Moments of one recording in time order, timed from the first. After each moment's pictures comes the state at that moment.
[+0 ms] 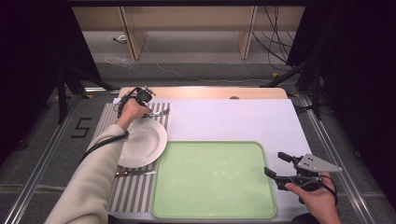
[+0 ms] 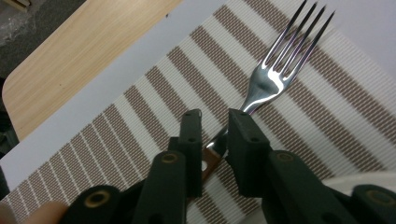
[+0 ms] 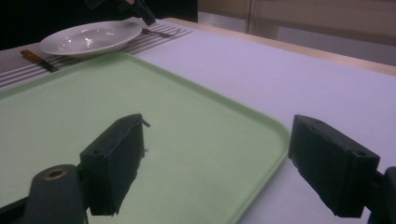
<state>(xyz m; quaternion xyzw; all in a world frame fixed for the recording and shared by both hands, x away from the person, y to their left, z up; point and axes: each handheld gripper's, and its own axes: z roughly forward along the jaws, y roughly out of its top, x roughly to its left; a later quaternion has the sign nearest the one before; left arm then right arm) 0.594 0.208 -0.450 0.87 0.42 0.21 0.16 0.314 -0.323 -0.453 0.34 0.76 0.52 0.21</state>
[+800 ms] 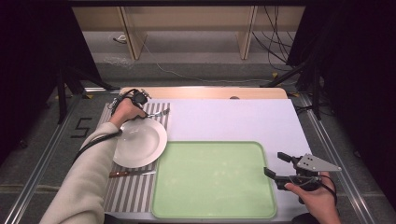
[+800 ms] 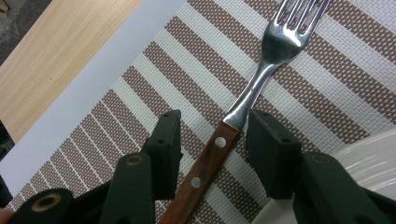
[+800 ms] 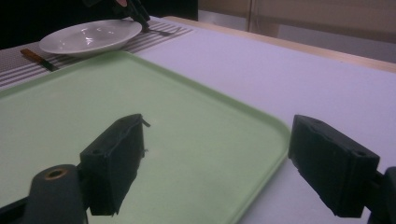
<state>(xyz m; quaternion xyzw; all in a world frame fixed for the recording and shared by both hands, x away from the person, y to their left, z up) 0.599 0.223 -0.460 0.90 0.37 0.19 0.14 0.315 -0.323 -0.454 0.34 0.76 0.52 0.21</state>
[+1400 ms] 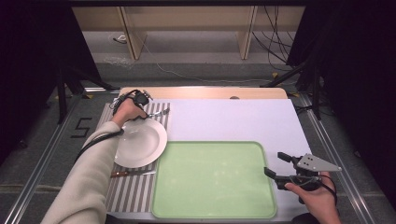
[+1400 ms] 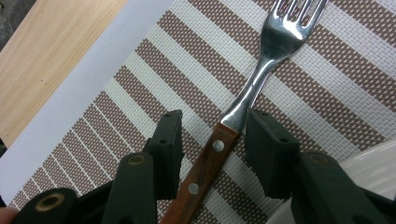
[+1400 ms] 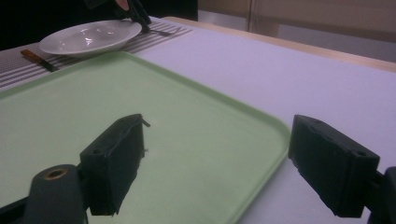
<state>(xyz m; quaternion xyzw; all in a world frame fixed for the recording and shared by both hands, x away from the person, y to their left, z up) 0.603 0.221 -0.465 0.91 0.37 0.18 0.12 0.315 -0.323 -0.454 0.35 0.75 0.52 0.20</state>
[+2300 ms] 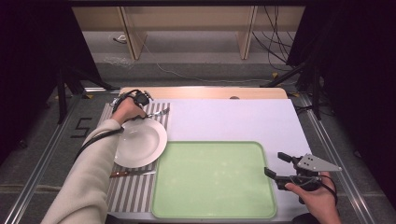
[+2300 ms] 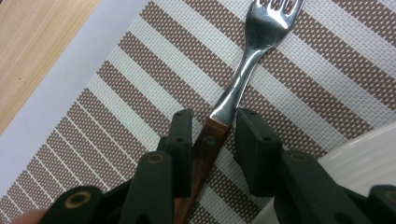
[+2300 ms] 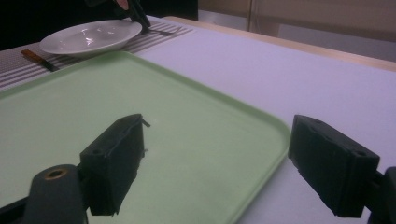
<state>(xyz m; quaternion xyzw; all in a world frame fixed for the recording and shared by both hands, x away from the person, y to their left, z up) 0.605 0.220 -0.465 0.92 0.35 0.15 0.11 0.314 -0.324 -0.454 0.35 0.76 0.52 0.20</state>
